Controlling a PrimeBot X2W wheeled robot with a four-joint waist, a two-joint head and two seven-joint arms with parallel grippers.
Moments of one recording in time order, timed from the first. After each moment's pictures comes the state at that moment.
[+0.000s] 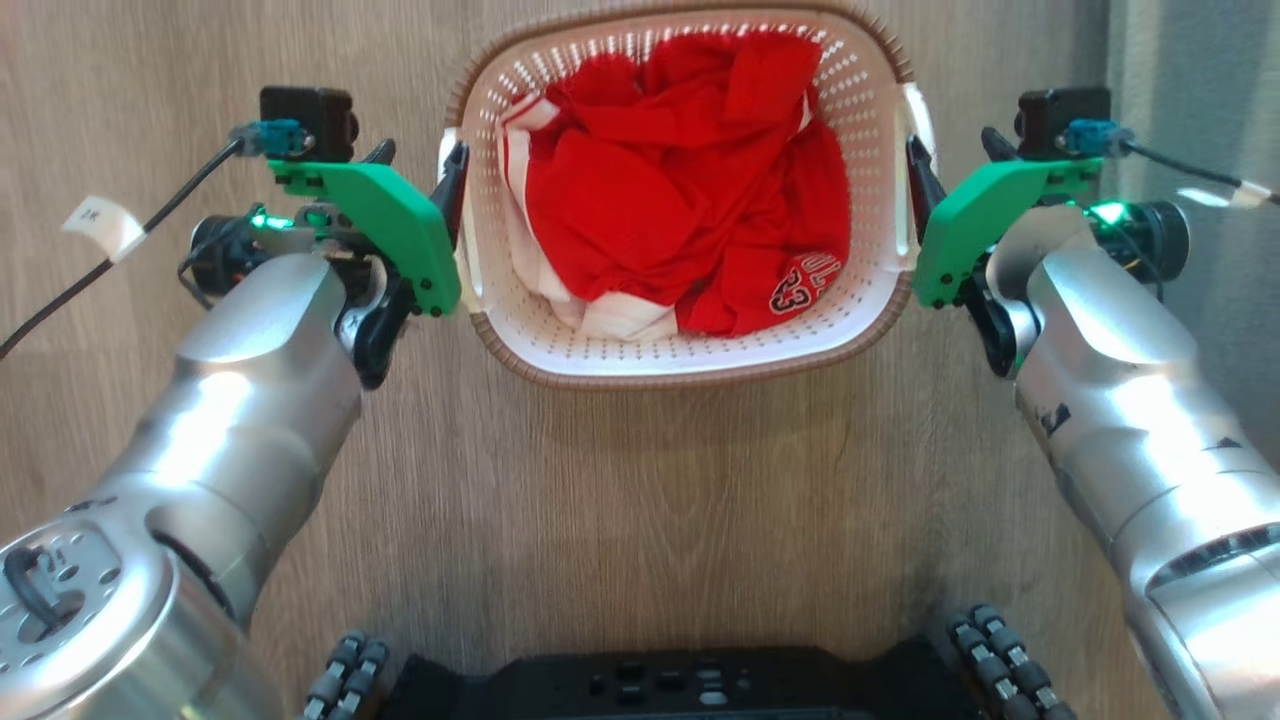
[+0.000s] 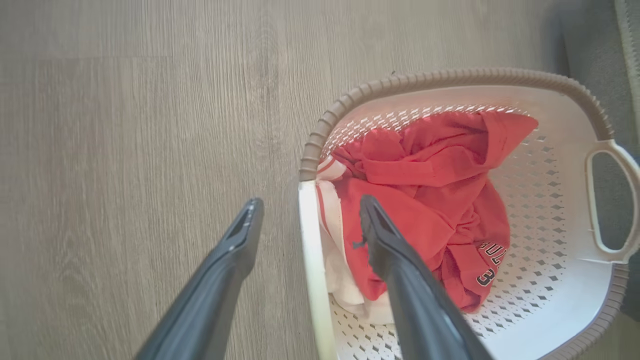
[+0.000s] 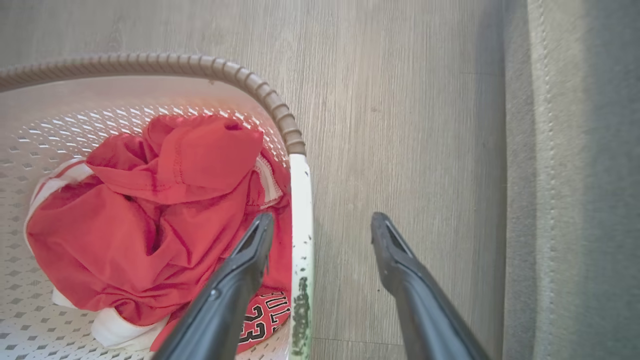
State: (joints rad) left arm -1.10 0.10 -1.26 1.24 -1.31 -0.13 -0.23; right arm -1.03 -0.07 0.39 1.26 0.44 0.14 -0.21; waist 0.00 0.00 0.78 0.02
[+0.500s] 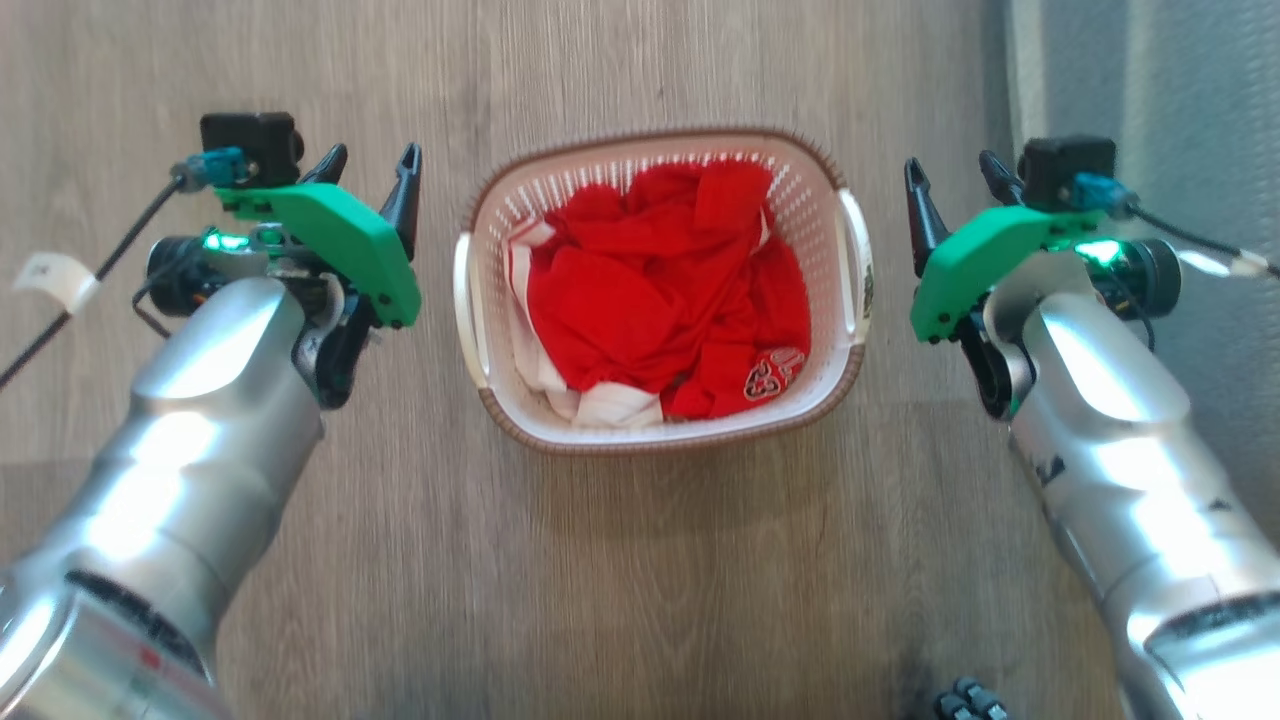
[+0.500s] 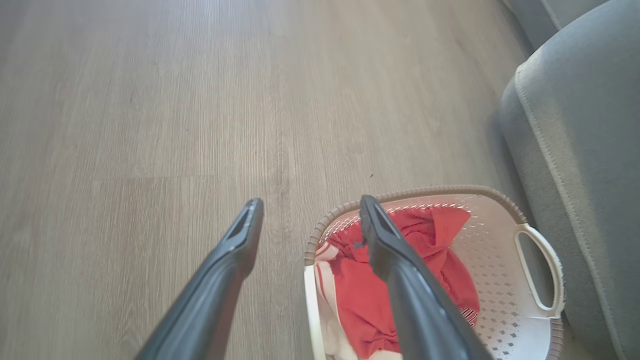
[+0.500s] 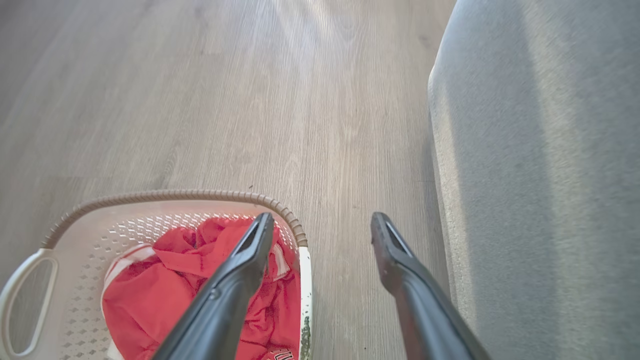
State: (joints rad) left arm -1.00 0.19 -1.01 1.11 -1.10 -0.09 -0.25; right arm -0.89 -0.07 0.26 1.09 0.34 0.14 -0.25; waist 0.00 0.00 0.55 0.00
